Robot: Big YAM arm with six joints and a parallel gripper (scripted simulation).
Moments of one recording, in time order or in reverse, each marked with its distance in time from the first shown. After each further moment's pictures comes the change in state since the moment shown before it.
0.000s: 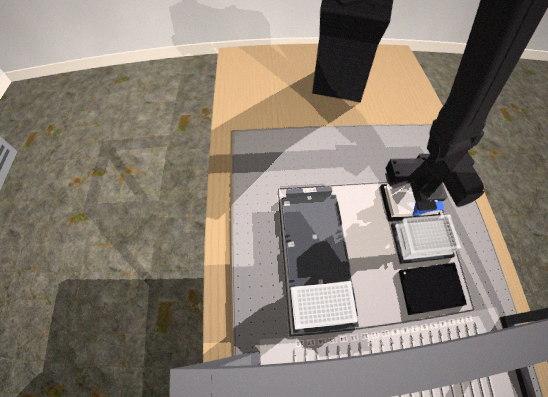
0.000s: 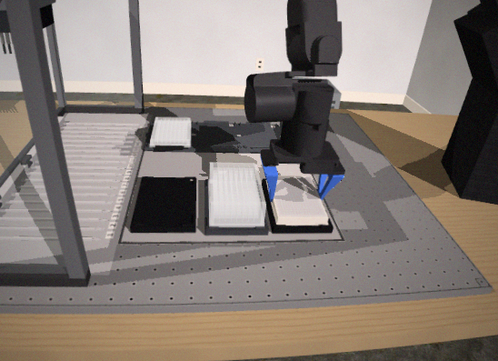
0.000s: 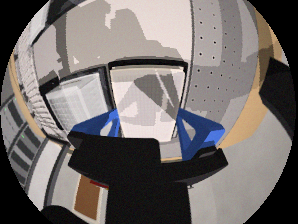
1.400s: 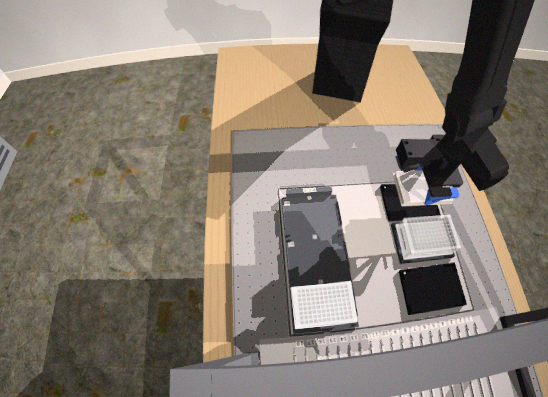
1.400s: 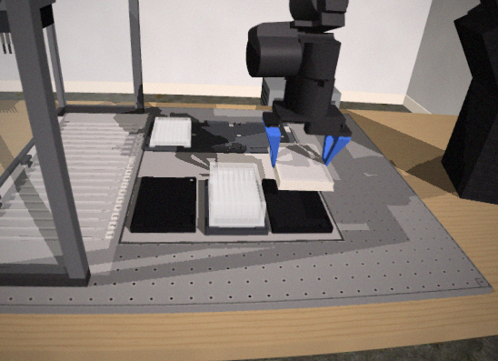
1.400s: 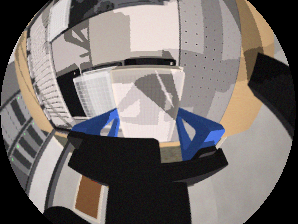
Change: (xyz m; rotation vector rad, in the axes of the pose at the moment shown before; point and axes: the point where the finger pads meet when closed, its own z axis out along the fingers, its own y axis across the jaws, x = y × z) arm -0.001 0.004 -0.066 -0.008 -0.004 0.008
